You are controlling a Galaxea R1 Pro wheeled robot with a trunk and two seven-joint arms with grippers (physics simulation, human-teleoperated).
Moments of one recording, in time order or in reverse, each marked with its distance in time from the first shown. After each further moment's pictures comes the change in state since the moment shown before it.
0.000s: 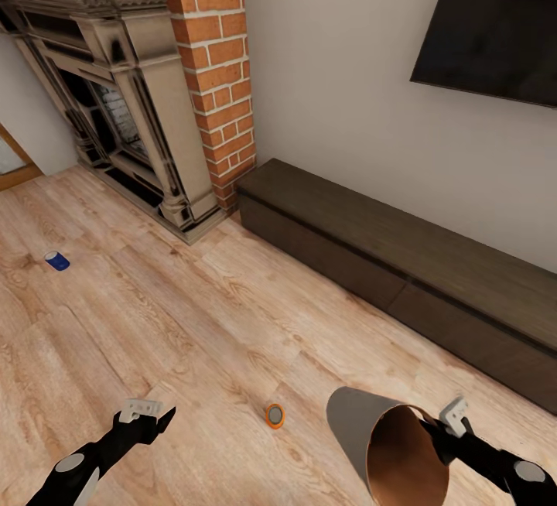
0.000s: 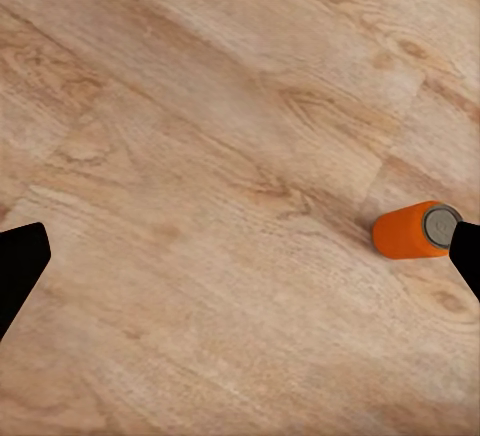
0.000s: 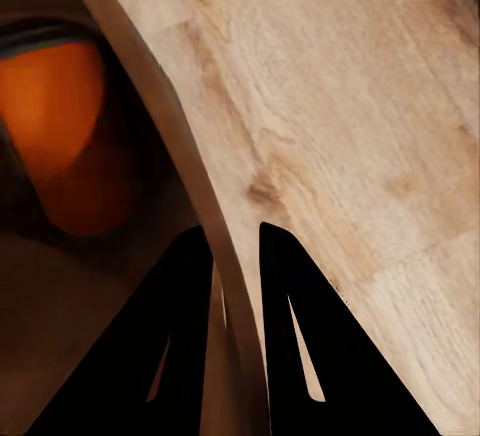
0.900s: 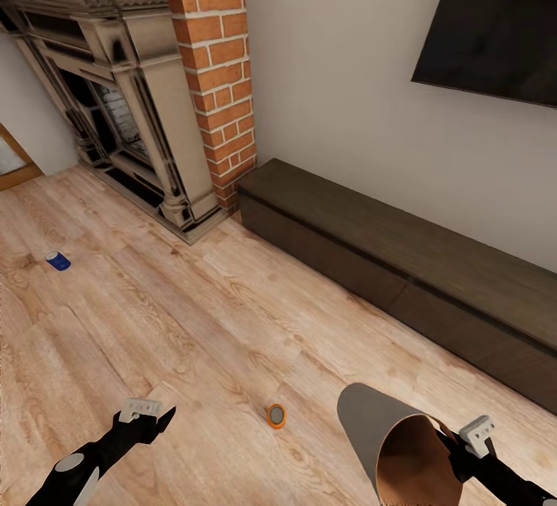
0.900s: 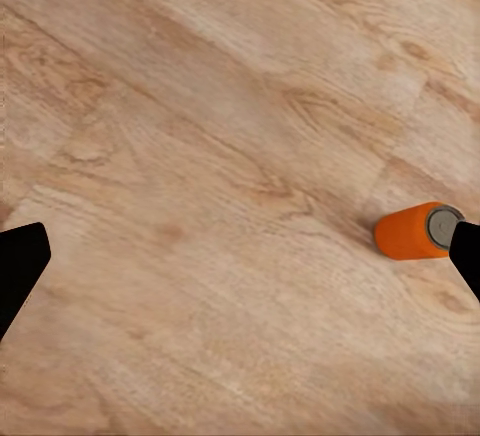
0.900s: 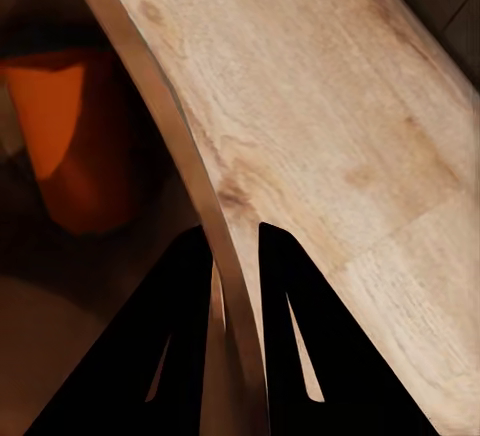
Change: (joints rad) left arm 0.000 0.000 0.002 -0.001 0.001 0.002 -0.002; right arm 0.061 0.000 -0.151 0.011 -0.026 -0.116 -0.013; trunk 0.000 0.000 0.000
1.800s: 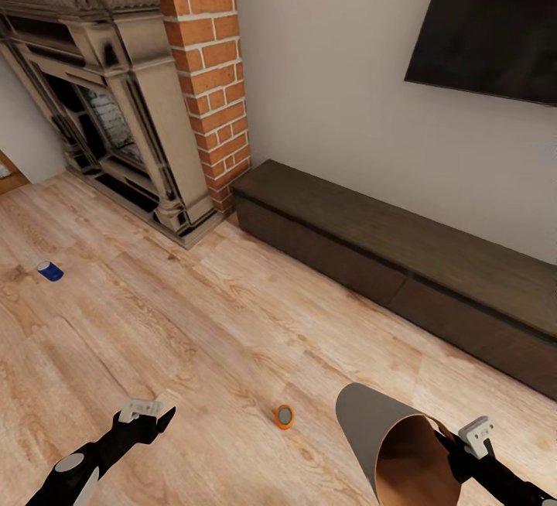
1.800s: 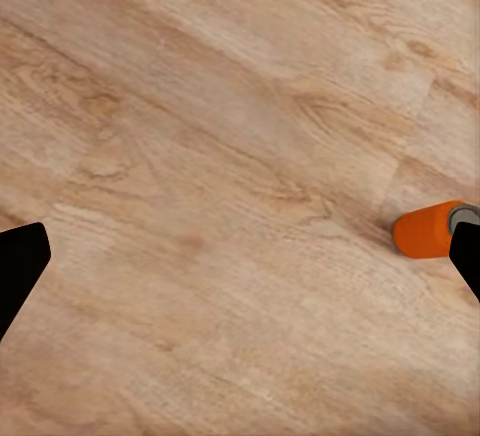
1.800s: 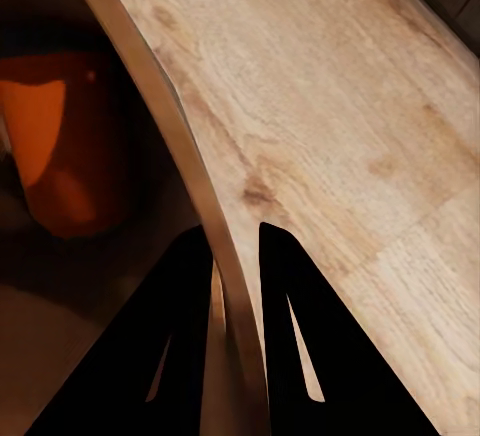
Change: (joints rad) left arm 0.000 0.000 0.000 0.000 -0.001 -0.001 0.000; right arm -0.001 0.006 -0.014 0.001 0.001 0.006 0.012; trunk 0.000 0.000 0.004
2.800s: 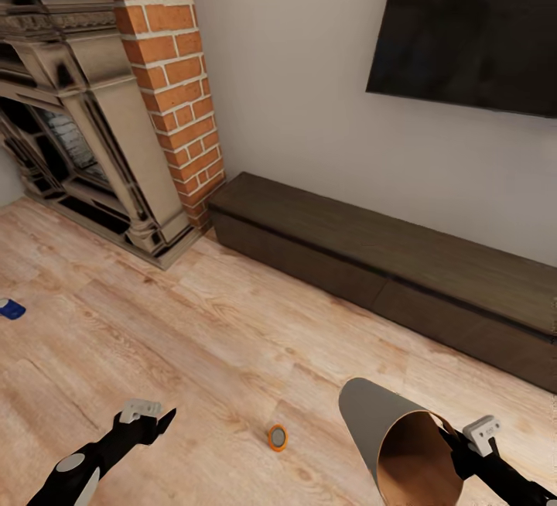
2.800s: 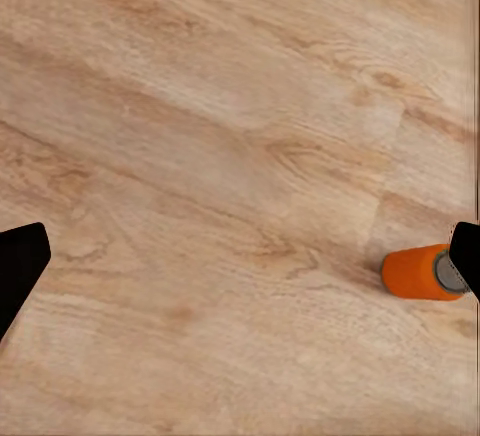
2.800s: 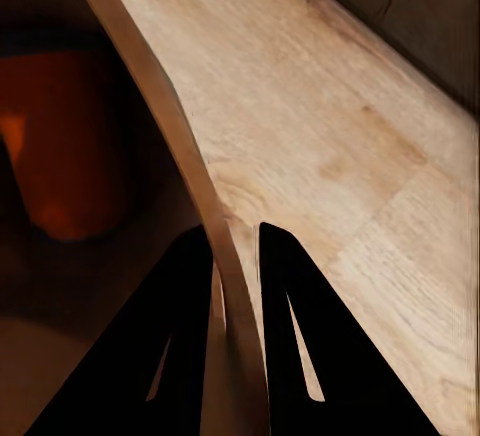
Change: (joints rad) left arm 0.000 0.000 -0.007 0.002 -0.002 0.004 0.001; right arm 0.000 -0.009 0.001 0.000 -0.040 -0.001 -0.006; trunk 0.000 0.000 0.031
